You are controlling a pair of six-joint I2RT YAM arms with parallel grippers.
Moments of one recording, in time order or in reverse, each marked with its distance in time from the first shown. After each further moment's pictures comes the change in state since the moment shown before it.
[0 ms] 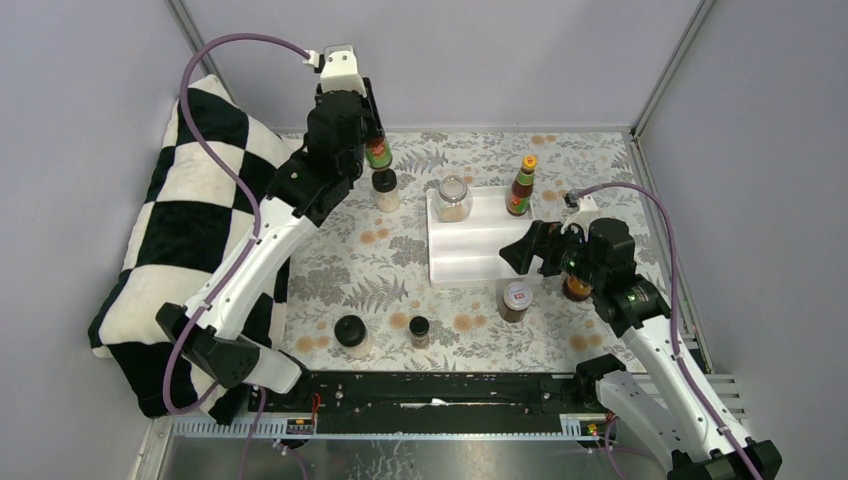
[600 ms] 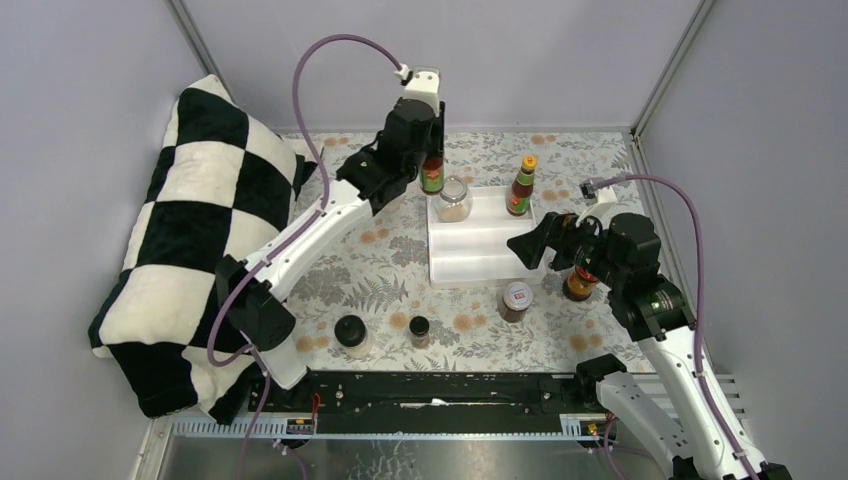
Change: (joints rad) left arm -0.116 0.242 0.088 -0.007 0.150 -0.008; right arm 0.000 -0.044 0.171 -0.122 0.008 -0.016
